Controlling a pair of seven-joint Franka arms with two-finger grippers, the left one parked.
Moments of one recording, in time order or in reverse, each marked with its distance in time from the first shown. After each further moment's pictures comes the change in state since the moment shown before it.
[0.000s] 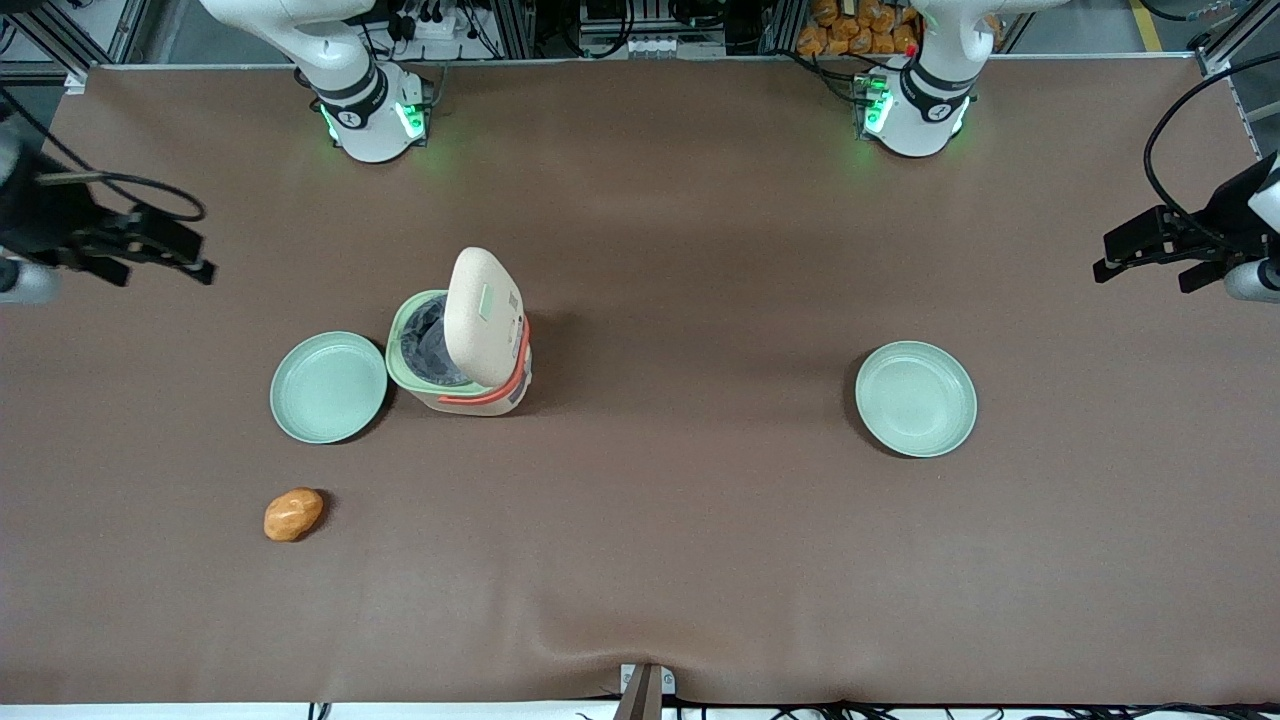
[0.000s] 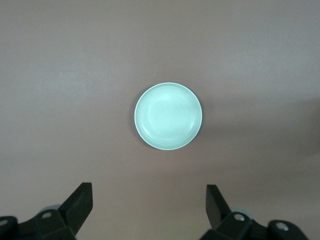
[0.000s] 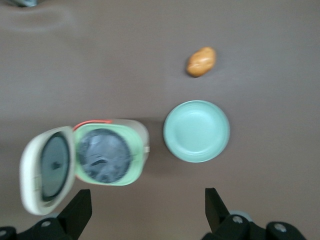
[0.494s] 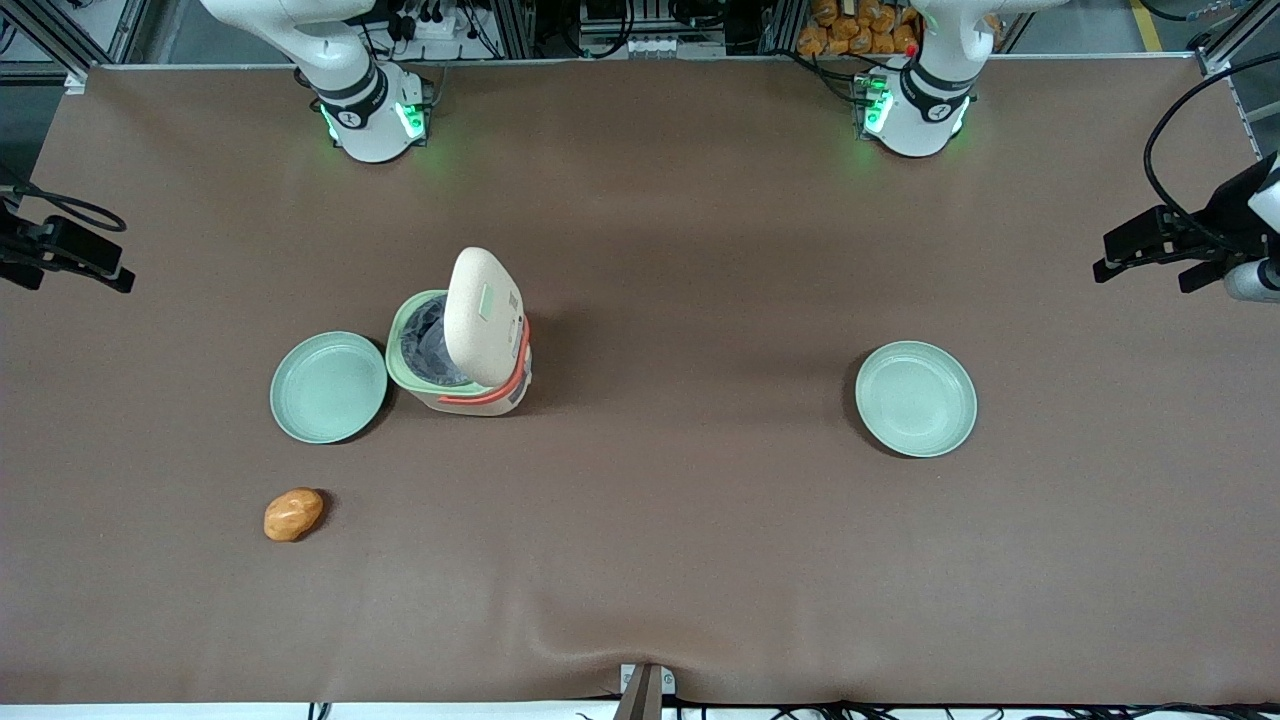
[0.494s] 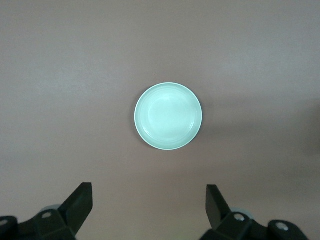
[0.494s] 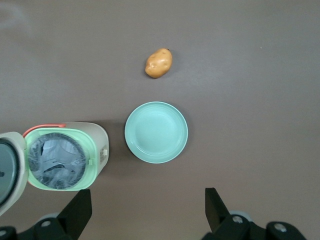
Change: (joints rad) arm -0.006 0.002 -0.070 -0.014 -0.073 -0.004 -0.073
